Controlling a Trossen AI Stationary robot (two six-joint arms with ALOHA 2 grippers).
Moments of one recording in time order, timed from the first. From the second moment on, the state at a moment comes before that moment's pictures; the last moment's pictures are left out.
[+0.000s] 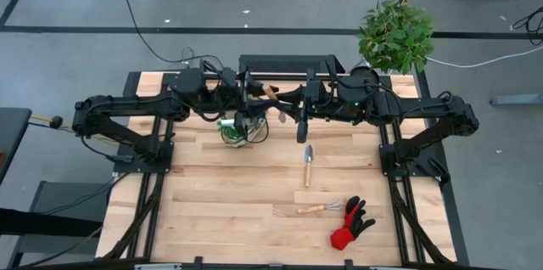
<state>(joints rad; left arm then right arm) 0.08 1.32 1.26 0.30 0.03 -0.14 0.04 1.42 1.47 -0.11 0.19 0.01</state>
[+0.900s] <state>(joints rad) 0.08 1.32 1.26 0.29 0.05 -0.12 0.04 1.42 1.47 -0.11 0.19 0.02</state>
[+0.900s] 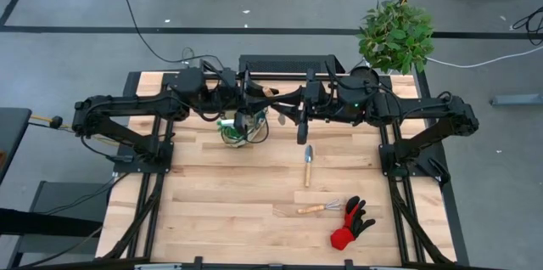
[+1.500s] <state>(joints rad) 0.15 1.16 1.26 -0.05 0.02 -0.06 0.04 1.38 1.47 -0.16 0.24 0.03</state>
